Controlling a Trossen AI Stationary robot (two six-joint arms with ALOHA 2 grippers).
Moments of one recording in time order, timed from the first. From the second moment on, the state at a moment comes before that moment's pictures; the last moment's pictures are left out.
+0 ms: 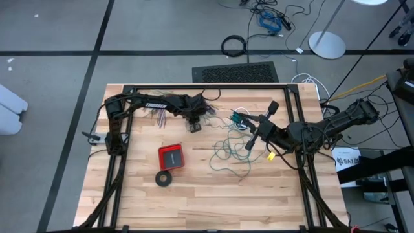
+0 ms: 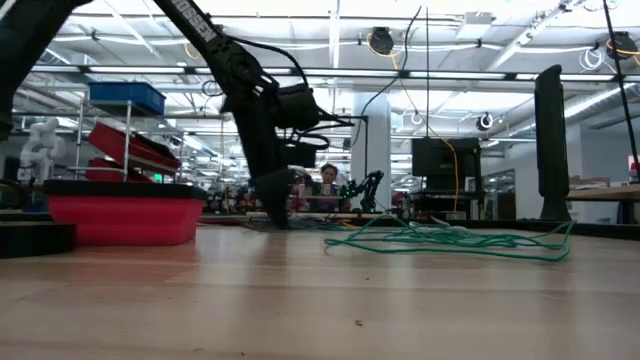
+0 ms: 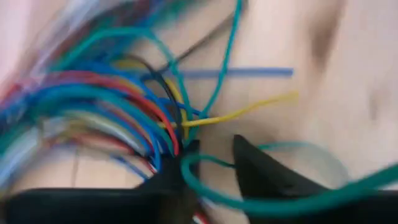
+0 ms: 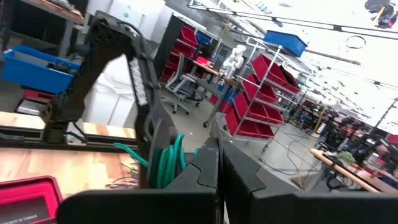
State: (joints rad) left arm 0.41 1.93 1.19 -0.49 -0.05 0.16; right arm 0.36 1.09 0.85 0.39 0.92 -0.49
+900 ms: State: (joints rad) left arm 0.40 1.63 1.20 -0.89 -0.15 0.29; right arm 0.37 1.09 0.85 0.37 0.94 -0.48
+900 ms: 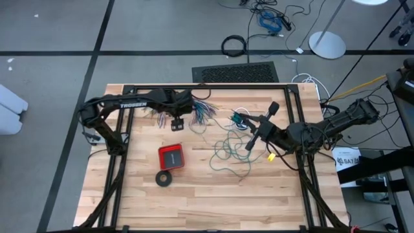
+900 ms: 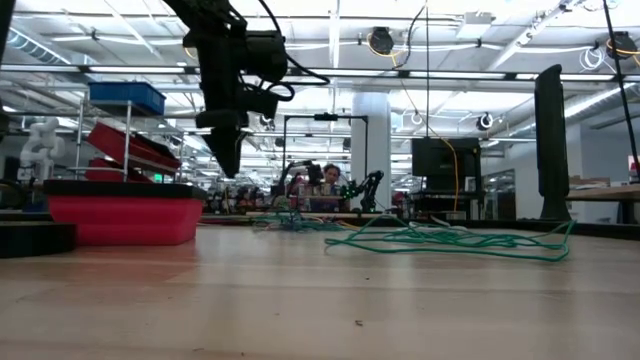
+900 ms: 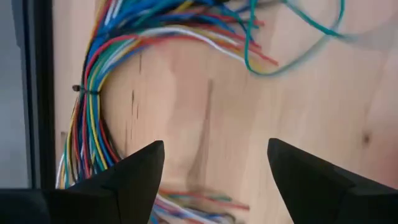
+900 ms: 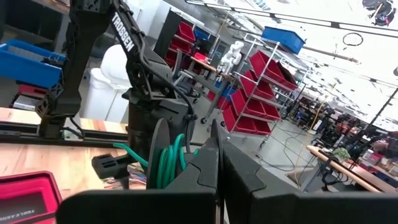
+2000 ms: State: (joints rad) left arm 0.22 1.84 1.09 0.72 0.46 -0.01; right arm 0.37 1.09 0.85 0.37 0.94 -0.48
